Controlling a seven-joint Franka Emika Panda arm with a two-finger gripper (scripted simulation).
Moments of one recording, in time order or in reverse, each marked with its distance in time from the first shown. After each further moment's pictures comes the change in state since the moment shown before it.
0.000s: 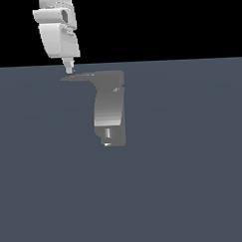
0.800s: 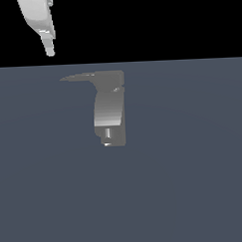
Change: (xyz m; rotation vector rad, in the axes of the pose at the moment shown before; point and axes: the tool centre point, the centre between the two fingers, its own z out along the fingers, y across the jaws) arm -0.013 0.084 -0.050 0.008 -0.005 -0.326
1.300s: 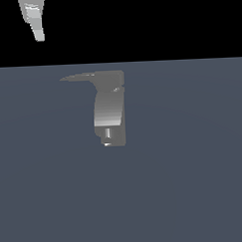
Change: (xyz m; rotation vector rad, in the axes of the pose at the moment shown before) arm -0.010 0.047 -0.028 0.002 0.001 -0.183
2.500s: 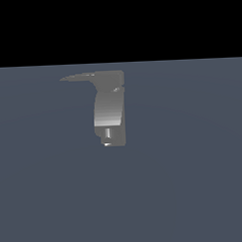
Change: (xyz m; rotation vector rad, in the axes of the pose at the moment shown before) arm -0.004 0.120 -0.072 -0.001 0.010 -0.462
